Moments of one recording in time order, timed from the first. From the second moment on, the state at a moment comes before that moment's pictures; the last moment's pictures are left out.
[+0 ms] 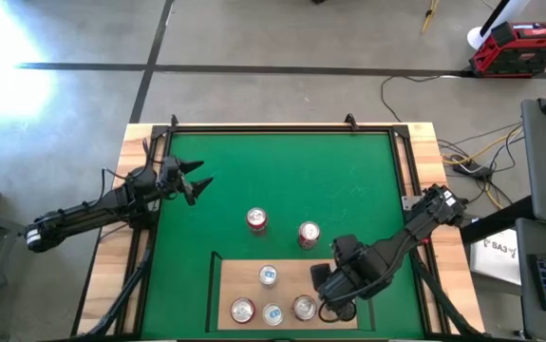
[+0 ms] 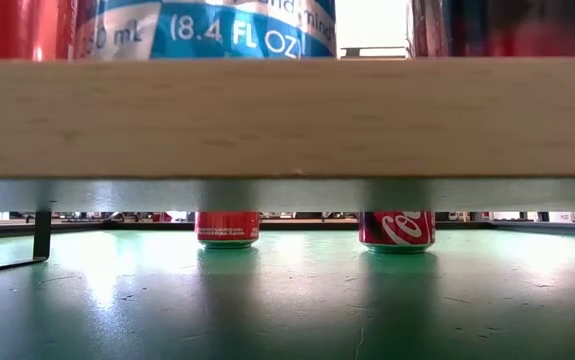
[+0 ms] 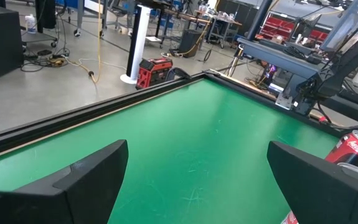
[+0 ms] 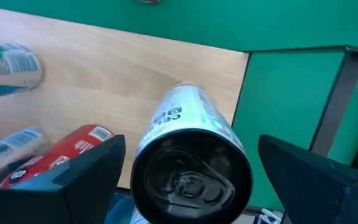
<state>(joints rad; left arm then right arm) 0.41 0.21 0.07 0.02 -0.09 -0.27 0.62 1.91 1.95 -1.57 0.06 2.01</state>
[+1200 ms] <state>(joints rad) 0.41 0.22 0.07 0.02 -0.09 -0.27 0.25 1.89 1.73 -1.32 0.10 1.49</state>
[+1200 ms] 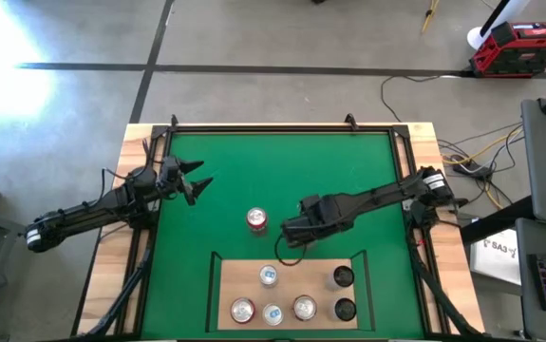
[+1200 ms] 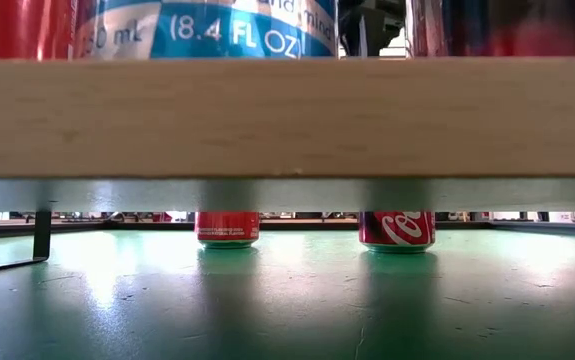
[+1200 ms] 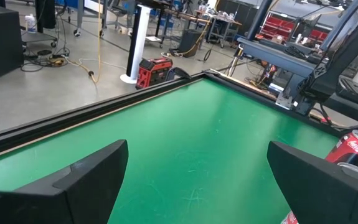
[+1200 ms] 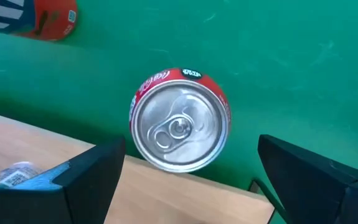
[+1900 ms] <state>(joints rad) 0.41 0.22 0.07 0.02 -0.09 -0.27 0.23 1.89 1.59 -1.15 0.04 1.52</state>
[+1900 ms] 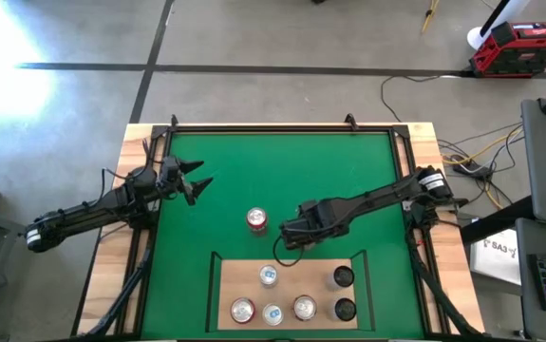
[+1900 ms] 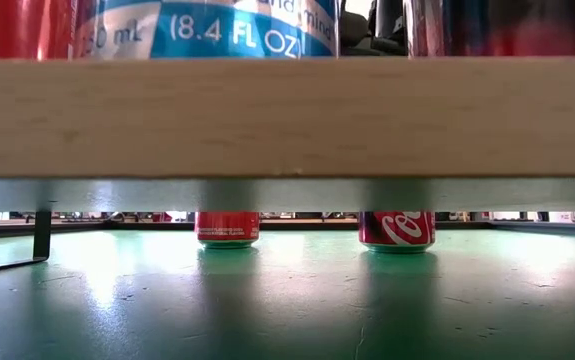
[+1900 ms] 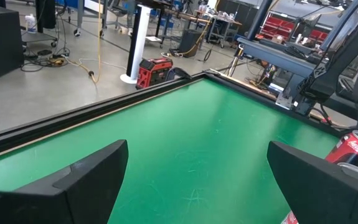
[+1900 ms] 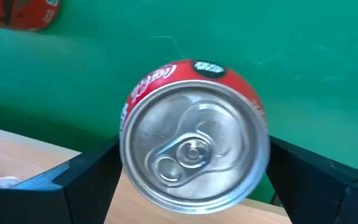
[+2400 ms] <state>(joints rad) 0.41 0.22 0.07 0.02 -0.09 -0.27 0.23 1.89 1.55 -1.08 0.06 1.62</state>
